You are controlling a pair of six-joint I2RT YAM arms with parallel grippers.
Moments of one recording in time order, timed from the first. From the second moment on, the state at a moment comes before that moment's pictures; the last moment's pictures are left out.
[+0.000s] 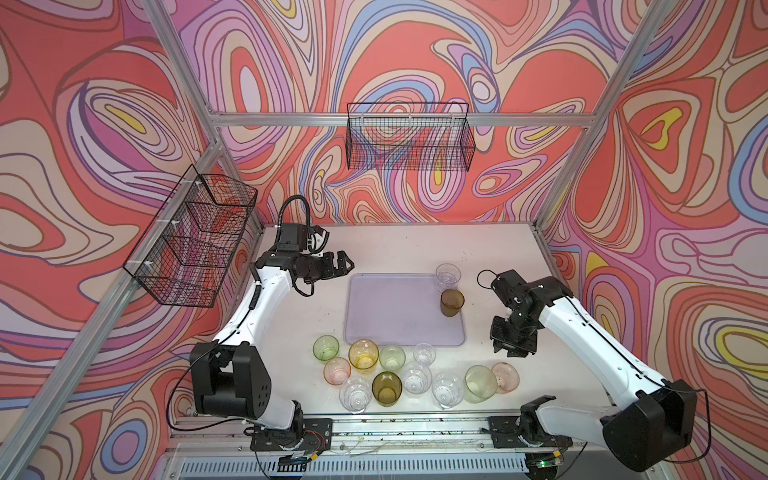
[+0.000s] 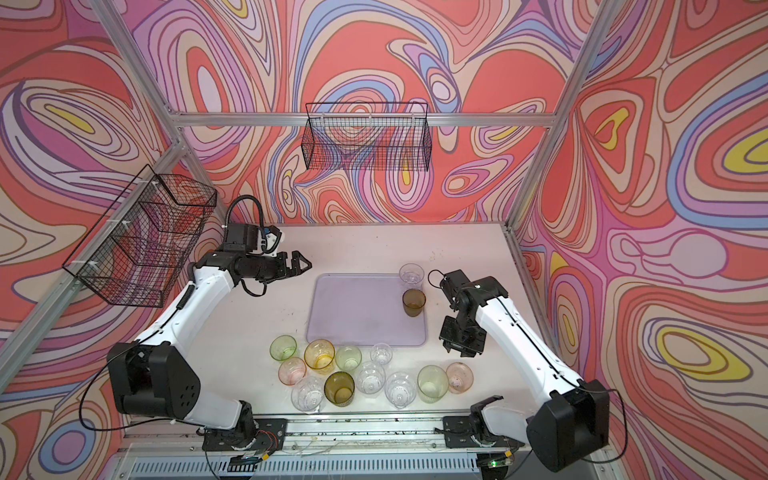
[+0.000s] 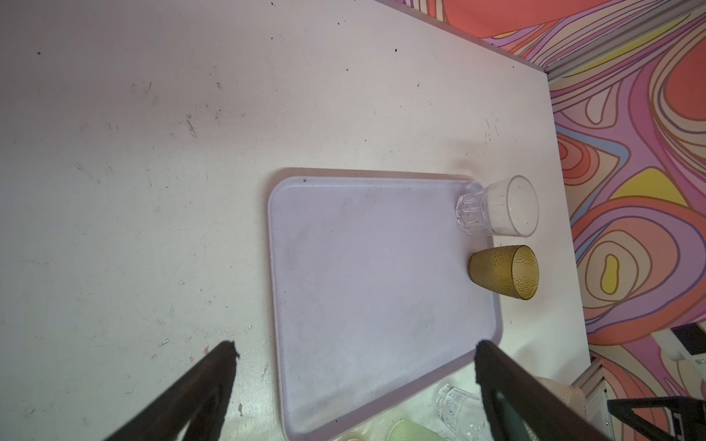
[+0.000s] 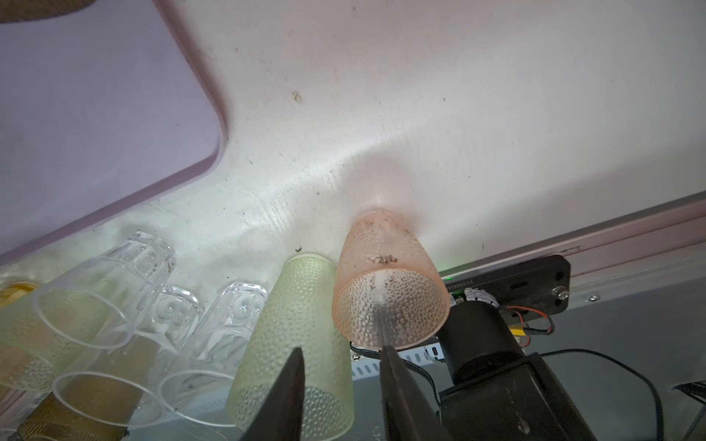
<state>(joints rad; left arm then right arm) -0.07 1.50 1.31 -0.72 0.46 -0.28 0.32 1.24 1.08 -1.46 -0.08 0.72</state>
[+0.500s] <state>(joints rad) -0.08 1.50 1.31 -0.72 0.46 -0.28 0.32 1.20 0.94 -1.37 -0.11 0.78</state>
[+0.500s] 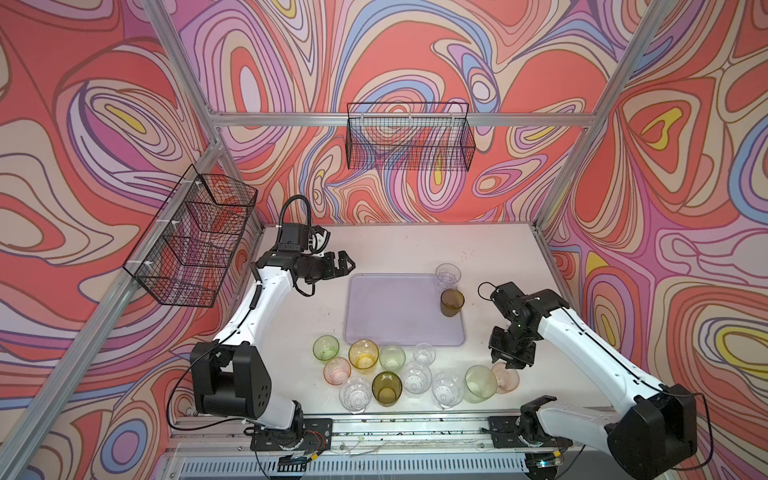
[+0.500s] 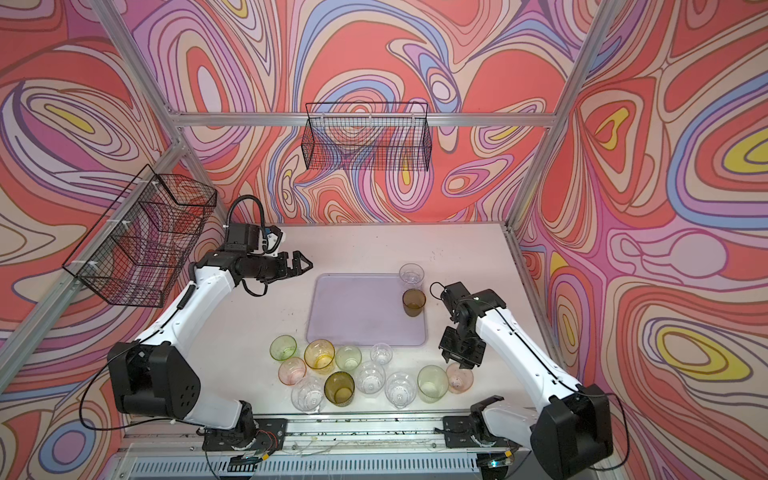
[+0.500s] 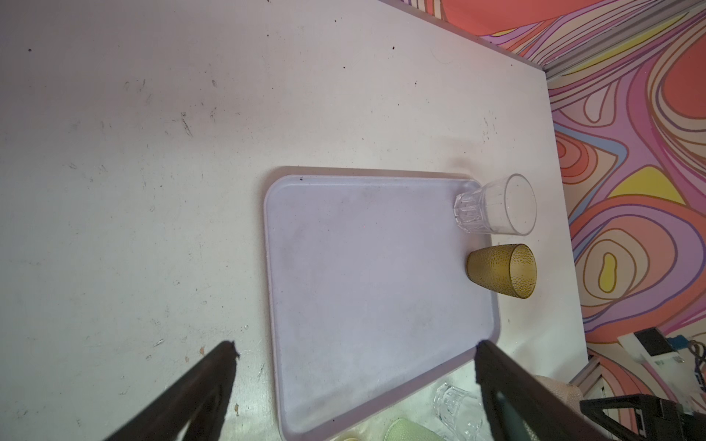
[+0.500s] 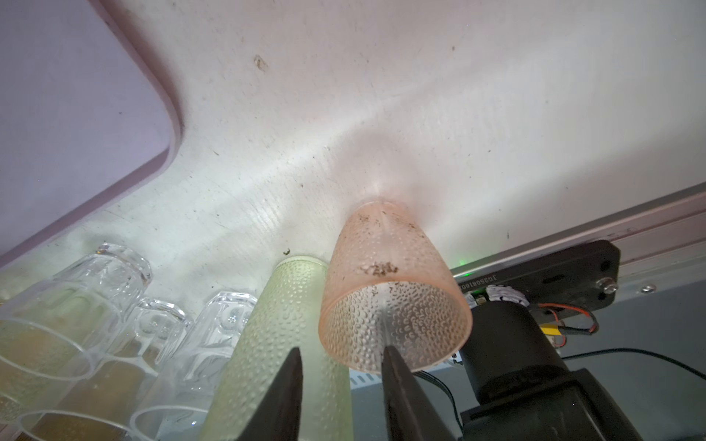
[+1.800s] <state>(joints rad) -0.08 1.50 1.31 -0.72 0.46 -0.28 0.32 1.28 0.86 -1.24 -0.09 0.77</state>
